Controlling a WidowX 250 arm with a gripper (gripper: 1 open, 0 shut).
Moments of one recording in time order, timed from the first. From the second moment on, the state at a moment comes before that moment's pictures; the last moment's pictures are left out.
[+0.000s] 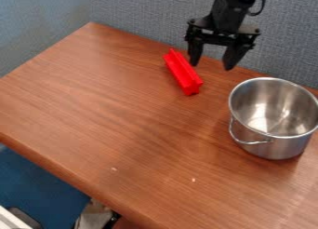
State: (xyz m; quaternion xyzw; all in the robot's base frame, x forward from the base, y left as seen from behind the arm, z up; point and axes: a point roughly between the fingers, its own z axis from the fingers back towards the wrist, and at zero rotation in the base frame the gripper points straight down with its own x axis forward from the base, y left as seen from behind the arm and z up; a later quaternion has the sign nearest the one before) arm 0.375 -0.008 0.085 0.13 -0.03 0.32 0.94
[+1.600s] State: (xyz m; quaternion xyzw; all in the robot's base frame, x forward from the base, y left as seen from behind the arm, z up) arm 0.361 0.028 0.049 0.10 -0.09 0.18 0.98
